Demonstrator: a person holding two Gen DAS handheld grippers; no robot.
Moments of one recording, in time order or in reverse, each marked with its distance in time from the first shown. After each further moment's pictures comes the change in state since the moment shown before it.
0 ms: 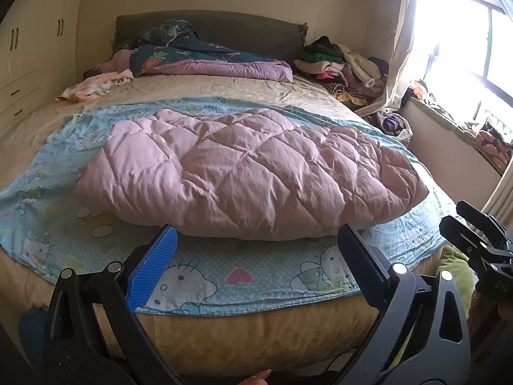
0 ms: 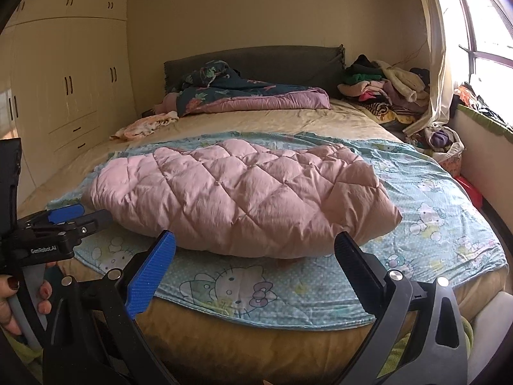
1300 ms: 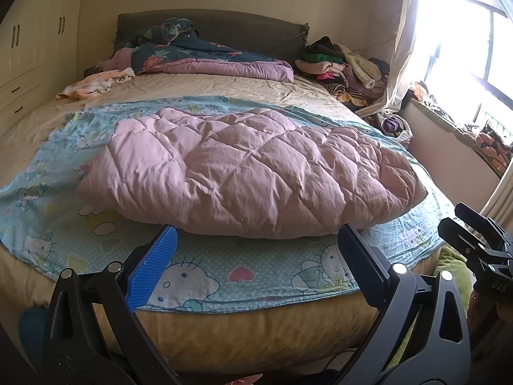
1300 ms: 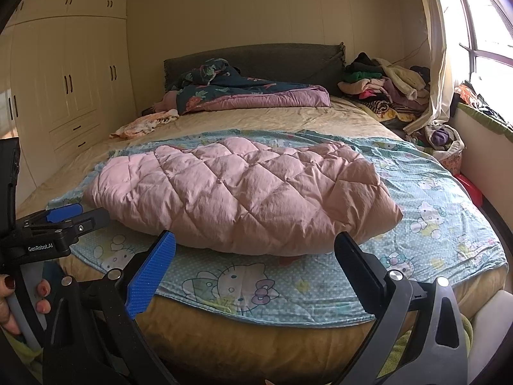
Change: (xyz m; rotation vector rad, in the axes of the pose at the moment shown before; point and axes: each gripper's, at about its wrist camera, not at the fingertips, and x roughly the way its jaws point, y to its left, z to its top) left arm -0.003 0.003 -0.001 -0.004 0.005 0.003; right arm 0.000 0.002 -0.001 0.000 0.009 0.000
